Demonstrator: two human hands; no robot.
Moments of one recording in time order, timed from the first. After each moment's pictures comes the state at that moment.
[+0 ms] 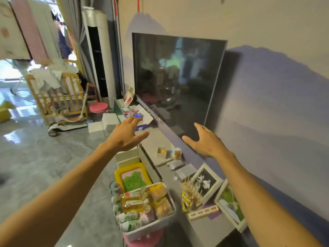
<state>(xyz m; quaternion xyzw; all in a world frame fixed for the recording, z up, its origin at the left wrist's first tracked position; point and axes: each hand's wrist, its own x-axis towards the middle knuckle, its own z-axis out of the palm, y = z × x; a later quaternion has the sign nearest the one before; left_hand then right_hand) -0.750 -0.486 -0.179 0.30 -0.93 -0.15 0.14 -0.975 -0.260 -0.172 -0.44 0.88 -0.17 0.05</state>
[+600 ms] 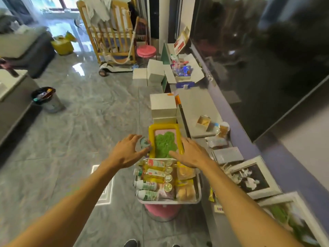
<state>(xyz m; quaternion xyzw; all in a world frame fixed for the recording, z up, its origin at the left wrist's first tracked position) -0.732 -0.573 -0.439 0.52 -0.82 -0.24 -0.01 -0.993 -0.480 -0.435 -0.59 0.76 -0.04 0.26</state>
